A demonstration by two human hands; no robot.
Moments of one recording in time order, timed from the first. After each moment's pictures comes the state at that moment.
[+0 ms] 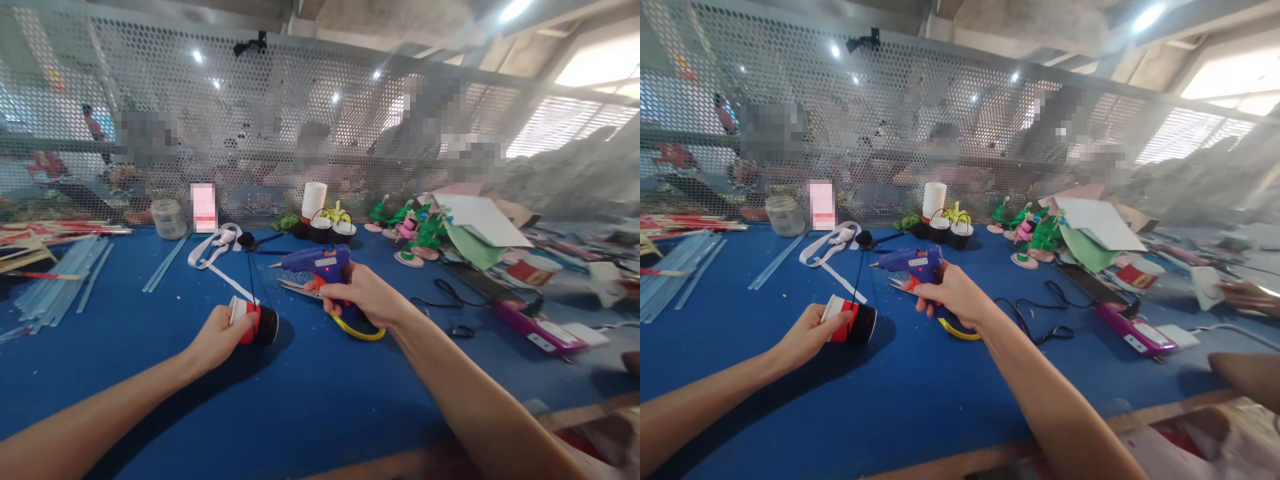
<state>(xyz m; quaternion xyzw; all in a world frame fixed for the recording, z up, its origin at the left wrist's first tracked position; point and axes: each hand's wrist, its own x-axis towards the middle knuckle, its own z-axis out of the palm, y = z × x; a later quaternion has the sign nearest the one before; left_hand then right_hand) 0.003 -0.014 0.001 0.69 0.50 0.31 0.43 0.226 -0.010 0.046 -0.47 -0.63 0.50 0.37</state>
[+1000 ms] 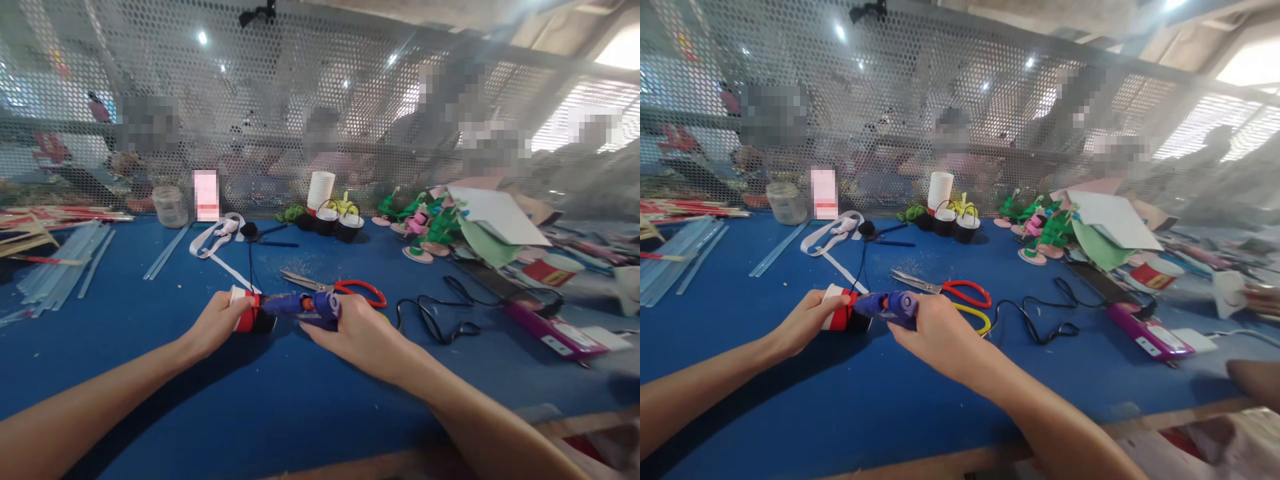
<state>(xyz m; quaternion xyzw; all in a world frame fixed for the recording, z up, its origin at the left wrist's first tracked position) 0.005 -0.007 0.002 0.61 0.53 0.32 0.49 0.201 -0.049 0.034 -0.53 -0.79 0.18 0.27</state>
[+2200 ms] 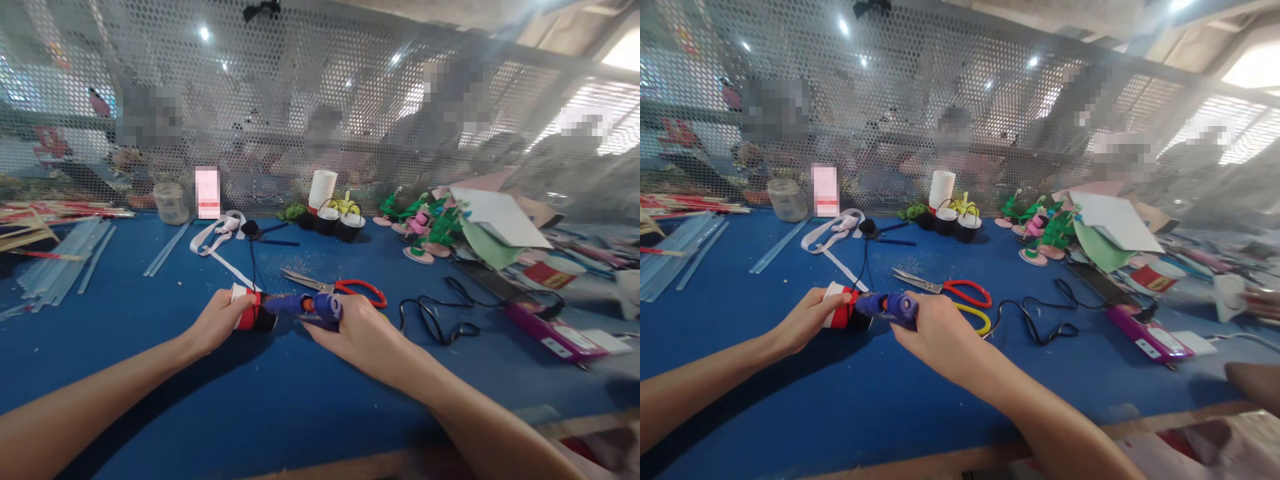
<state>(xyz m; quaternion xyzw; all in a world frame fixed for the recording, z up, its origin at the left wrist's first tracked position) 0.006 -0.008 -0.001 0.61 0.52 0.32 0.50 0.200 -0.053 0.036 -0.52 -0.80 0.17 0.26</state>
